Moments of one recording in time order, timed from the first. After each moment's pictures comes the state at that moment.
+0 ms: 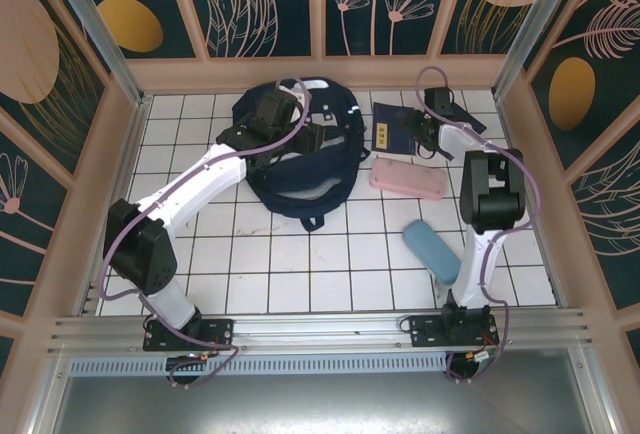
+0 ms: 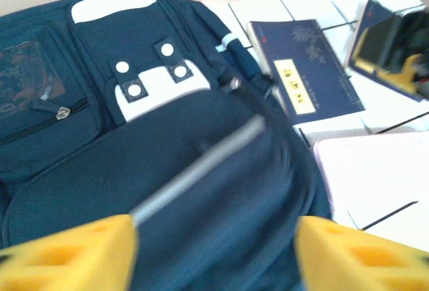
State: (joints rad) left arm -0.60 1.68 1.48 -0.44 -0.04 -0.29; right arm 0.08 2.08 1.50 -0.30 -0.04 0.64
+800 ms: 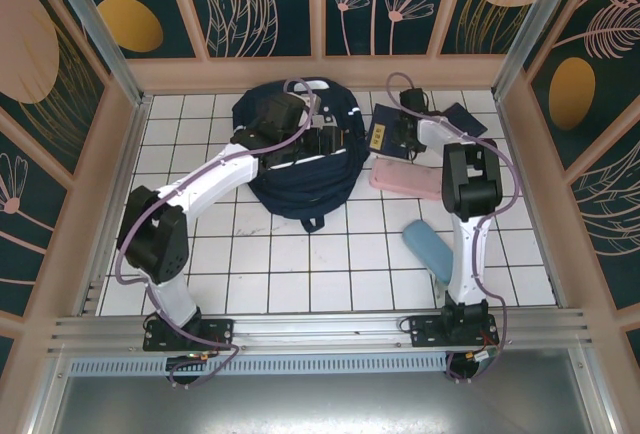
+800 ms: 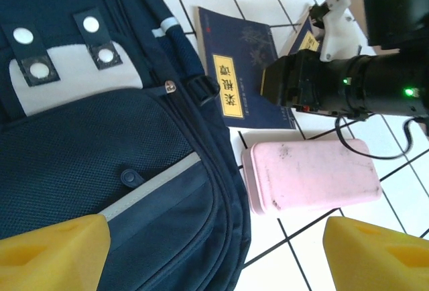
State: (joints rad) left arm -0.60 1.79 1.46 -0.30 0.13 -0.45; right arm 0.18 2.22 1.64 -0.48 0.15 0.42
